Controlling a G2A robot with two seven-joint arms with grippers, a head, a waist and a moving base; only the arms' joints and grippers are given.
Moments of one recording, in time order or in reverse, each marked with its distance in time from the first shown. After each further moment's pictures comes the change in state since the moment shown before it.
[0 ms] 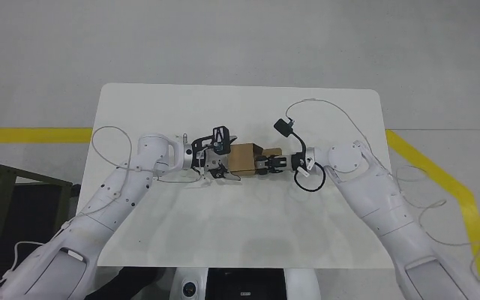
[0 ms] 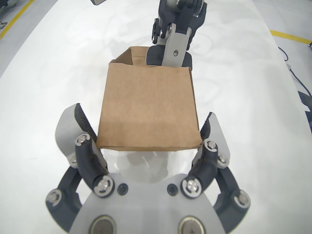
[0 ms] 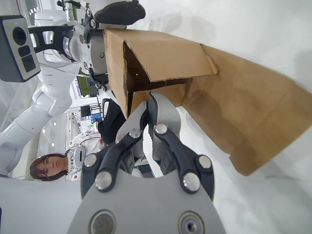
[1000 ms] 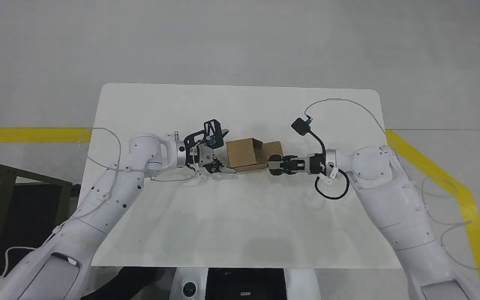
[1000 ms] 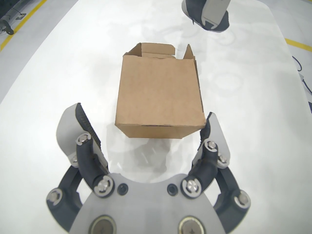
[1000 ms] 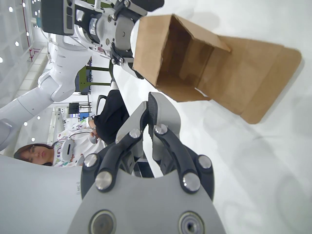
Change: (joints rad) left arm 0.026 0.033 -0.038 -0.046 -0.080 0.068 -0.066; right arm -0.153 0.072 0.214 -0.218 -0.047 -0.023 0.098
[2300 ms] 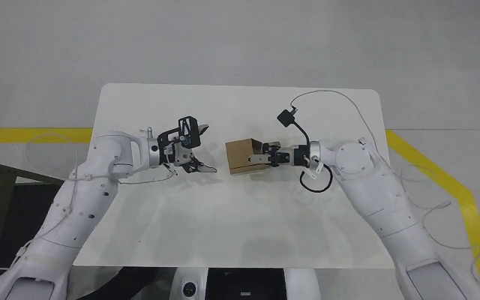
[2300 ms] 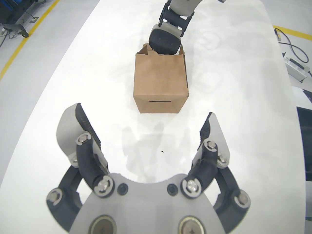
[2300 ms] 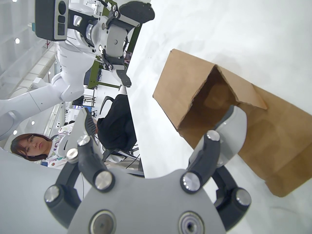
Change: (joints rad) left arm 0.149 0.113 -0.236 -0.238 -0.012 -0.074 -0.110; right arm 0.116 -0.063 -0.127 0.118 0.041 -0.218 -0.131
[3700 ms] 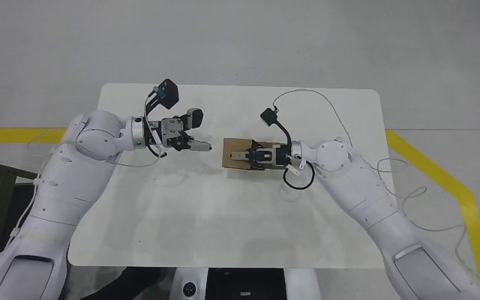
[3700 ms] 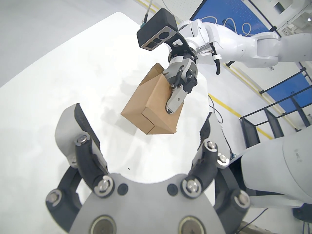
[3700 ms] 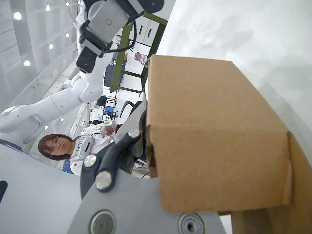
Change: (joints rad) left arm -0.154 -0.003 -0.005 0.152 -1.050 0.041 -0.702; right arm 0.125 -0.076 -0.214 0.179 0.197 -0.045 -0.078
